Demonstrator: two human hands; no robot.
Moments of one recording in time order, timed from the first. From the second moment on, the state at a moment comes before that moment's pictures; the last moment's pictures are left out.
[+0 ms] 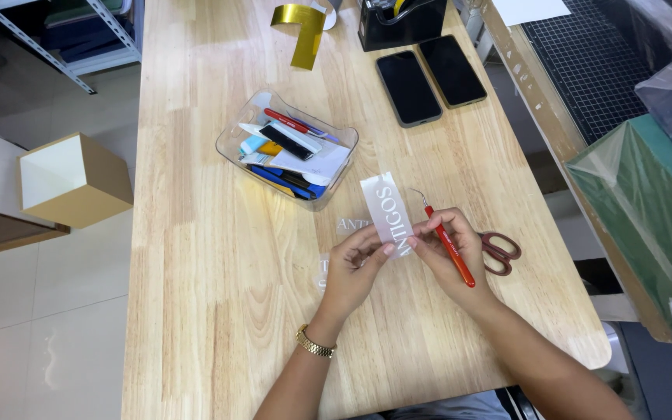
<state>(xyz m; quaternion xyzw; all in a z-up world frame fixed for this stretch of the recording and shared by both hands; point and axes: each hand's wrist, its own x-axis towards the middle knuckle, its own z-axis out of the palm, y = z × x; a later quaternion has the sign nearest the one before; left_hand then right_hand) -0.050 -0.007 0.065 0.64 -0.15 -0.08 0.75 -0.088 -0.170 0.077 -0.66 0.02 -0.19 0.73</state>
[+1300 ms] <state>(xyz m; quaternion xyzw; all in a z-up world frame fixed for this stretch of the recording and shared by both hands) -0.050 -0.006 0.052 0.70 -0.16 -0.14 0.68 -0.078 -0.200 0.084 -0.66 0.03 -0.19 0.73</state>
